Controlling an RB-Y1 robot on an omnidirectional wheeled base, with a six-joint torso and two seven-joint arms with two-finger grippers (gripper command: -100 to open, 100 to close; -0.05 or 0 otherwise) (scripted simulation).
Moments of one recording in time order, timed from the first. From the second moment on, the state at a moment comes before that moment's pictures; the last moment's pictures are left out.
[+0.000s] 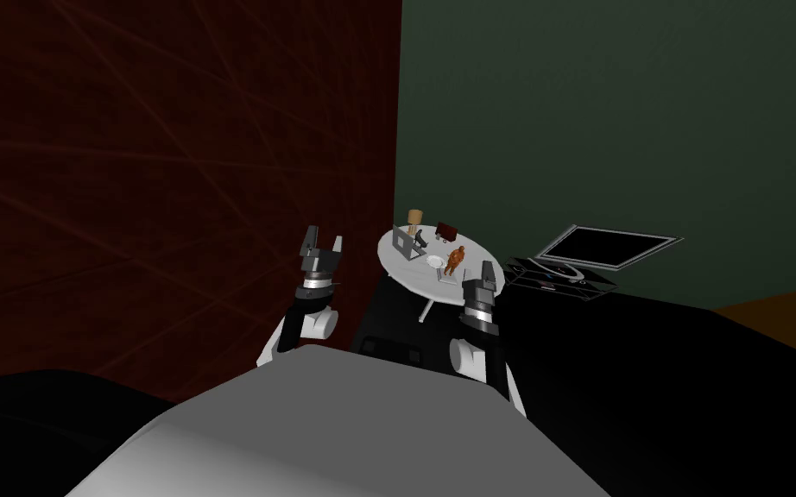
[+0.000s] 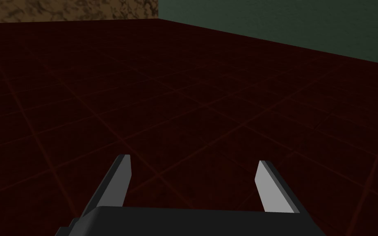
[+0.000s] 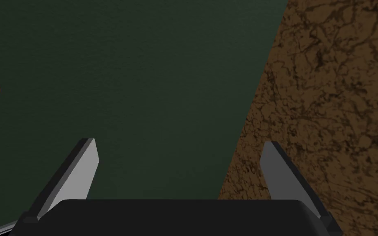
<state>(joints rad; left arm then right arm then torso) 0.45 0.03 -0.04 -2.30 0.01 -0.50 0.15 0.49 0.03 0.07 -2.20 -0.02 -0.39 0.11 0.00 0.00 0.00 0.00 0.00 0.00</state>
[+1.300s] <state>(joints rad) 0.45 0.03 -0.04 -2.30 0.01 -0.50 0.15 0.47 -0.05 0.07 -2.17 -0.05 -0.38 0.09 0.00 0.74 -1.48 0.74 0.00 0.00</state>
